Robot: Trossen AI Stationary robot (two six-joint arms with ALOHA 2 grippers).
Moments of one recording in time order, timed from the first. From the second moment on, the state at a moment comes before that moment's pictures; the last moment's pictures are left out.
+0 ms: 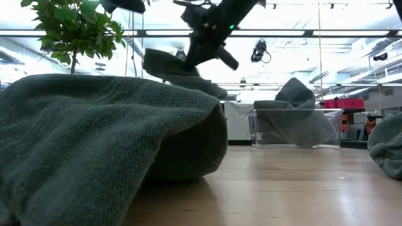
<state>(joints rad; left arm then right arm) -0.33 1.12 1.05 -0.57 -0.51 -0.25 -0.05 1.85 1.51 -0.37 0.36 -1.17</state>
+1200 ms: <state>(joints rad) -0.33 1.09 1.05 -0.69 -0.57 -0.29 -0.23 2.13 1.51 0.03 0.14 -1.48</state>
